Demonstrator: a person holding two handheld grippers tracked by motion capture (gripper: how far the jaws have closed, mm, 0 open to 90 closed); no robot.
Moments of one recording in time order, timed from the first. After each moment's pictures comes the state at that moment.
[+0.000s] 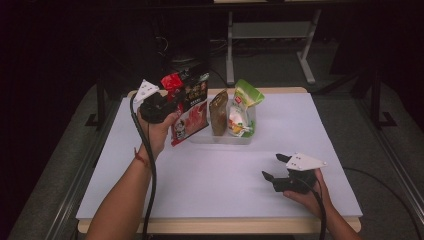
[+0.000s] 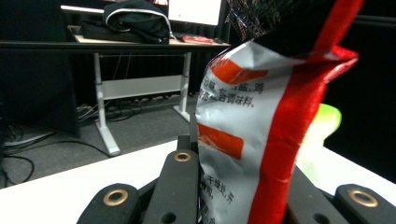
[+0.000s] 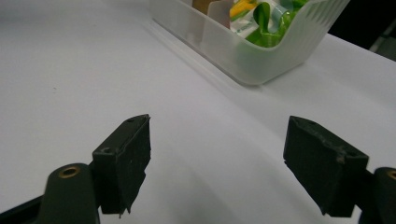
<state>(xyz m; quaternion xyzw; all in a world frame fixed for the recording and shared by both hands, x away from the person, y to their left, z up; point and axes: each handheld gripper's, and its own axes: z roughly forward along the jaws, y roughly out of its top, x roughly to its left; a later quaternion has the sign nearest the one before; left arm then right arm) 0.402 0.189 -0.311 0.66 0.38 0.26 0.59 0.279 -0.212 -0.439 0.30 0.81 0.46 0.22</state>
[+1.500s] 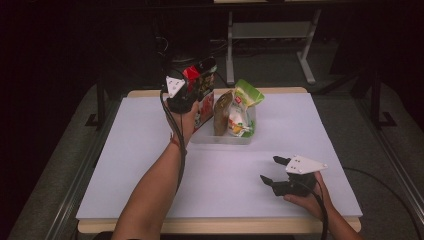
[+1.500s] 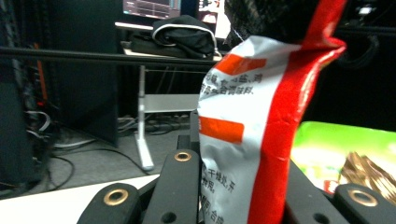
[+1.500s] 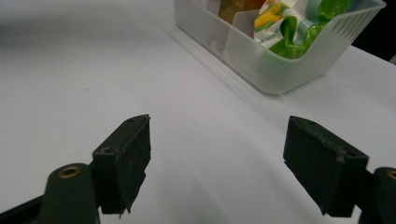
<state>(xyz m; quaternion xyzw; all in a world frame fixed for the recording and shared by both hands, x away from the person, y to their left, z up) 0.455 0.135 -0.354 0.60 0.43 0.33 0.59 0.271 -0.209 -0.434 0.27 0.81 0.47 0.21</state>
